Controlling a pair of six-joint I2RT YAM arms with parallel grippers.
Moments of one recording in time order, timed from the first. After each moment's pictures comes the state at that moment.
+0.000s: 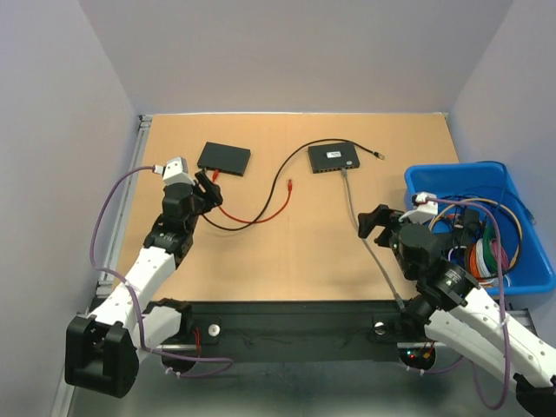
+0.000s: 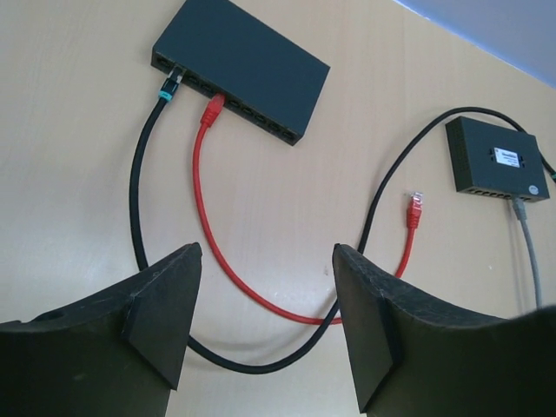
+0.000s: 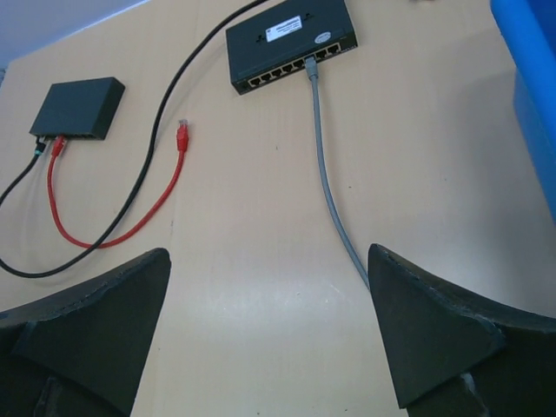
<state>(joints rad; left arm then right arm) -0.25 0.97 0.59 0.05 -0.18 -0.51 0.73 0.55 0.53 -0.30 0.60 0.59</state>
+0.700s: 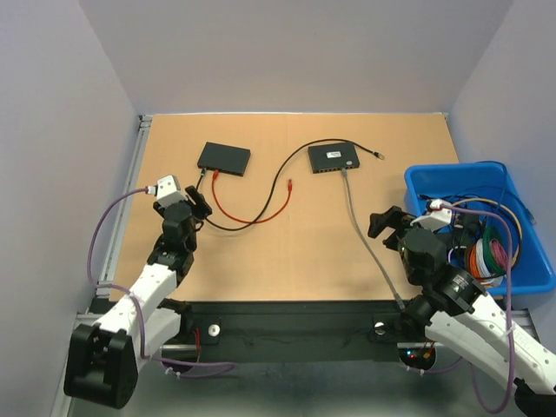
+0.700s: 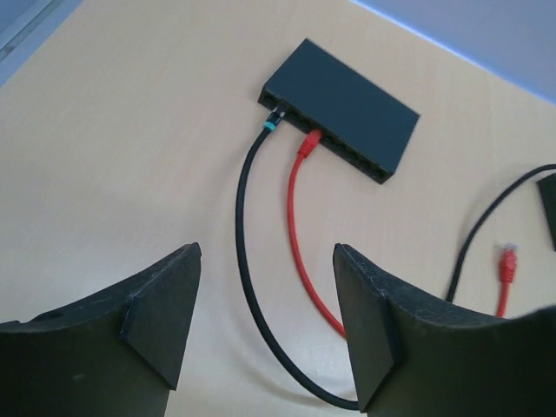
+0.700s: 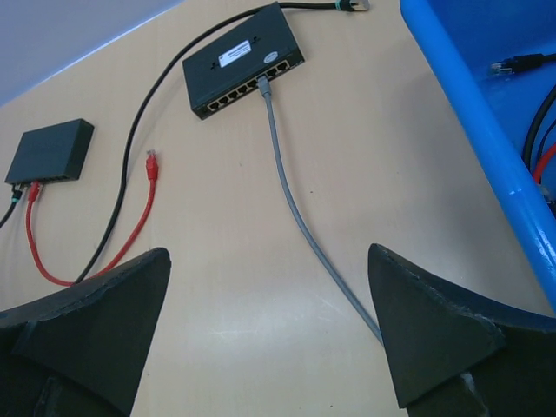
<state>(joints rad) -0.25 0.85 0.33 0.29 -0.42 -0.42 0.73 0.45 0.53 -0.42 0.73 0.68</state>
